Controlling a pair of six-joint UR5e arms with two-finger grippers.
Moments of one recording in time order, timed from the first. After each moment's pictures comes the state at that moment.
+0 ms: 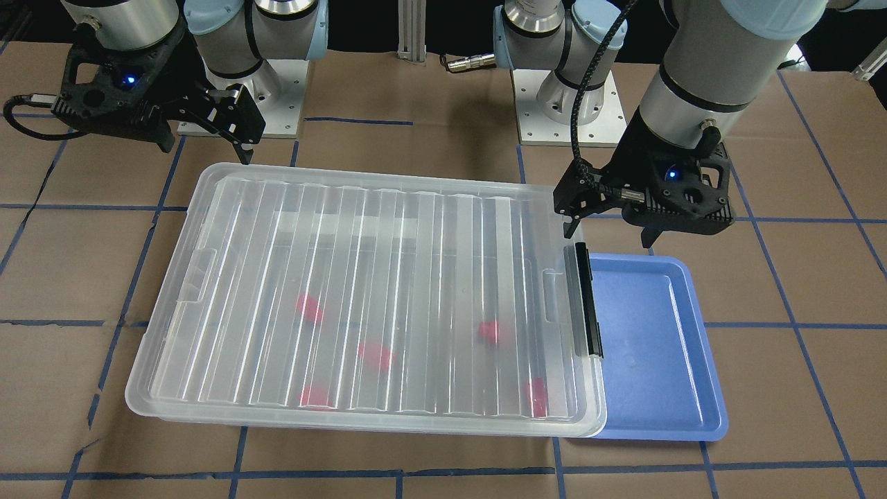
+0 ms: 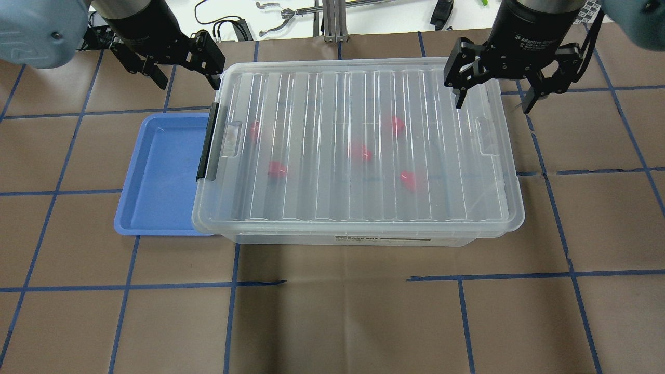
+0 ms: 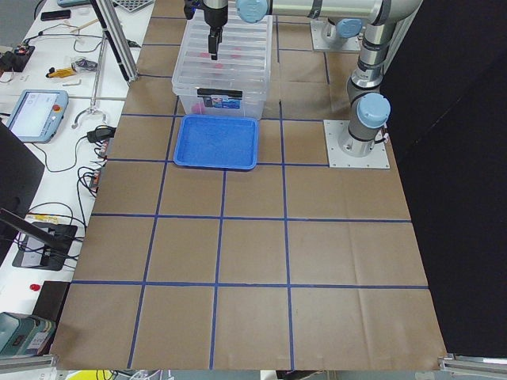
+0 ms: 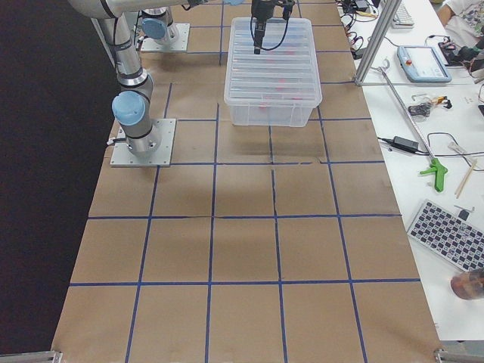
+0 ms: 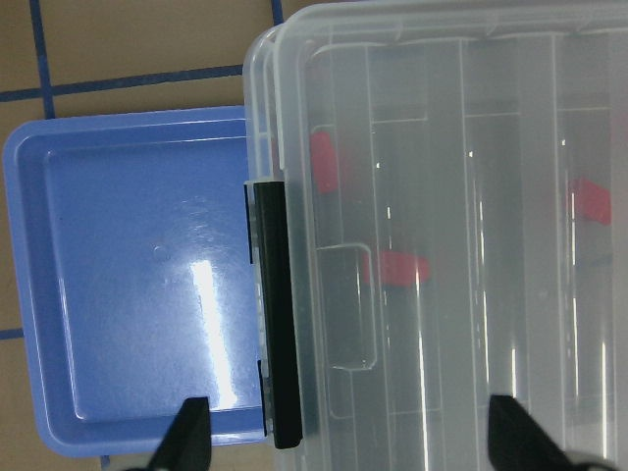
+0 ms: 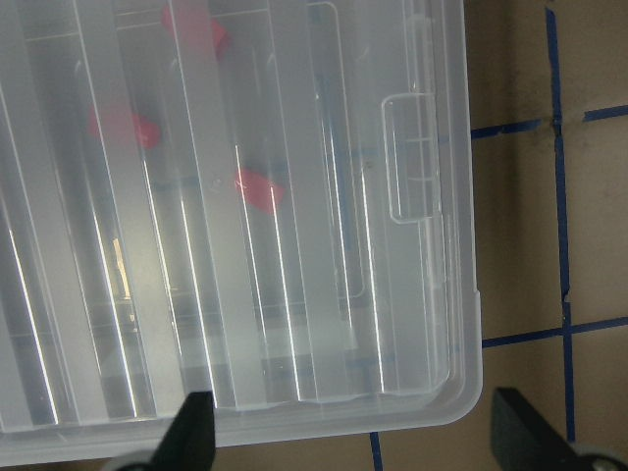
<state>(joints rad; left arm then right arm) -1.57 -1.72 -1.41 -1.51 1.53 0.11 1.61 -1.54 1.43 -1.42 -1.57 0.19</state>
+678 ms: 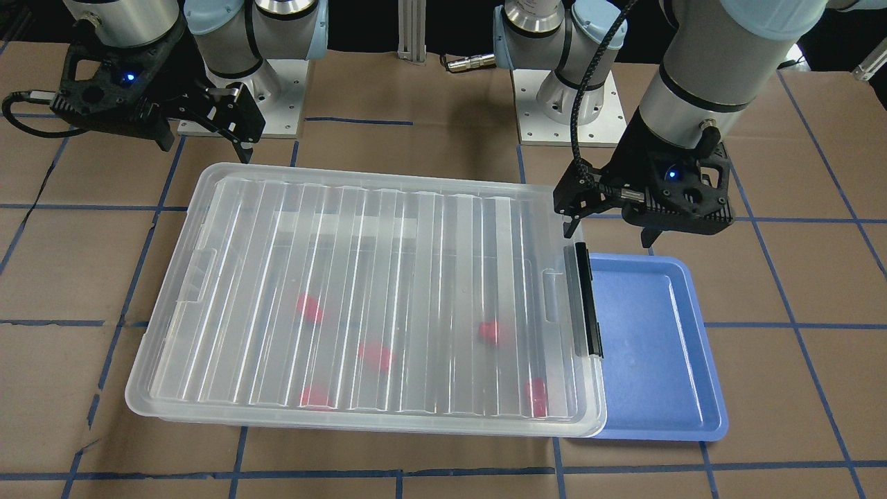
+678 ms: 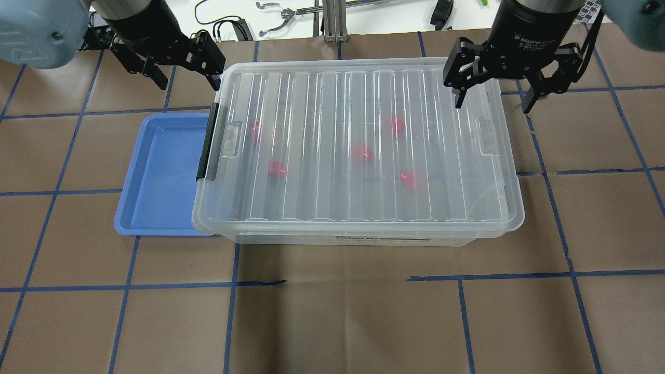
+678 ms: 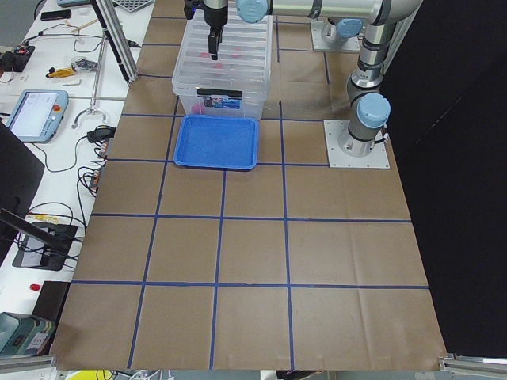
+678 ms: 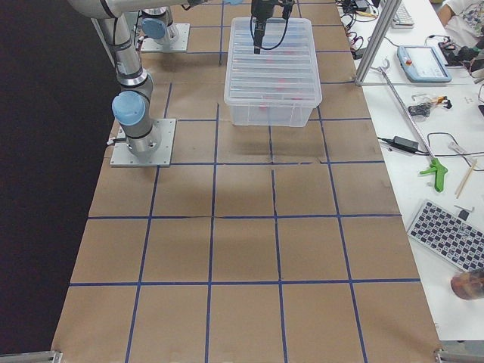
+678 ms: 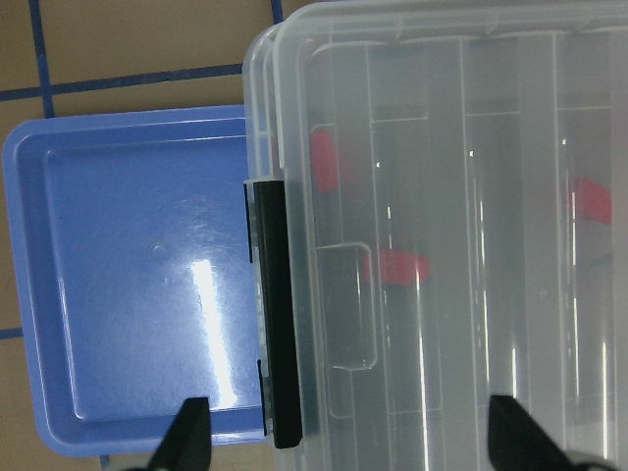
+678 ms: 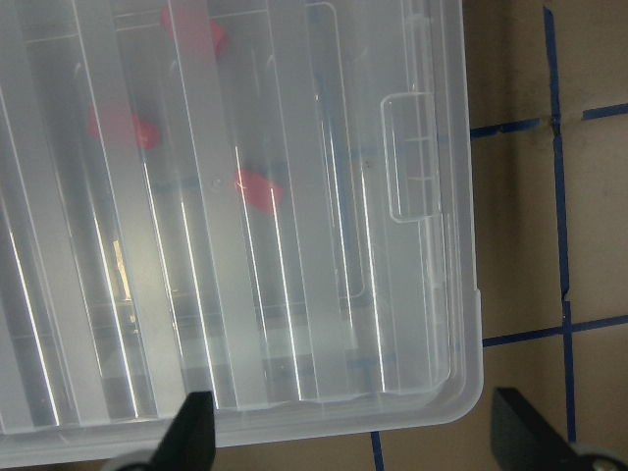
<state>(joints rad) -1.57 -1.72 -1.41 -1.51 1.53 0.11 1.61 -1.54 1.43 -1.42 -1.58 0.20</state>
